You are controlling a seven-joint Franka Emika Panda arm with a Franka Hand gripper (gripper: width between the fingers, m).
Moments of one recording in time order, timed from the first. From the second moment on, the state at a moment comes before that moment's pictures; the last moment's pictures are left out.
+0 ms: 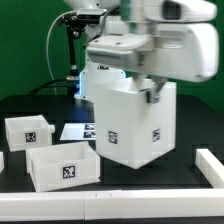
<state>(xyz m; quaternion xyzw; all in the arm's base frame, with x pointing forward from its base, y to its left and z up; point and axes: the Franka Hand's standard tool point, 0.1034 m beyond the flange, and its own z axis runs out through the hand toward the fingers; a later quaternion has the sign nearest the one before) 0.591 0.069 0.135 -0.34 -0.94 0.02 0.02</state>
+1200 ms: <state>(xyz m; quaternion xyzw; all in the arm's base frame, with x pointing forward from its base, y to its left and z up) 0.634 0.132 0.129 -0.09 -0.99 0.03 0.08</state>
